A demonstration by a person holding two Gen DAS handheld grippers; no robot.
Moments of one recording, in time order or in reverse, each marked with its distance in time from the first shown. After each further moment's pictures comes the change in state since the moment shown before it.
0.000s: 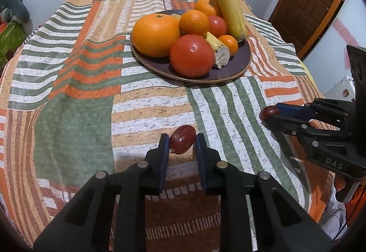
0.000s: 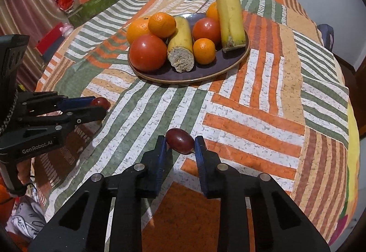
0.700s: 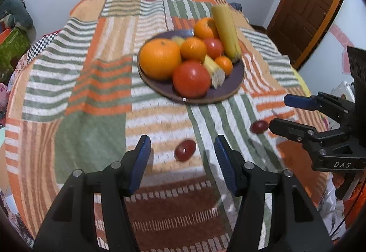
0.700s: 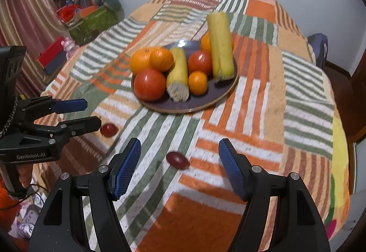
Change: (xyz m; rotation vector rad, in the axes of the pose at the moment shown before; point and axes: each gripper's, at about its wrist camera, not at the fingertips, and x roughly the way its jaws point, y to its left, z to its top) left arm -0.033 0.003 0.006 0.009 -0.044 0.009; right arm -0.023 -0.002 0.016 0.010 -0.062 -0.009
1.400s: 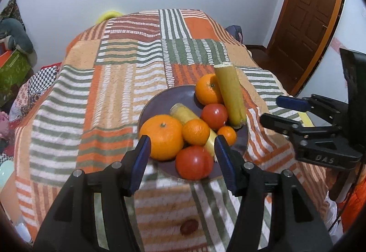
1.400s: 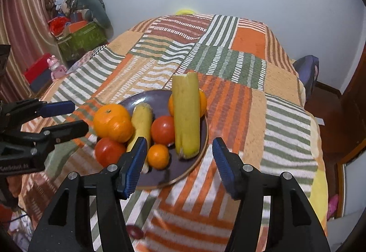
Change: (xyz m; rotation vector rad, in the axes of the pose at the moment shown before) left arm -0.006 0.000 0.088 0.027 -0.152 0.022; right arm -0.011 -0.034 0.071 -0.029 -0.135 -0.082
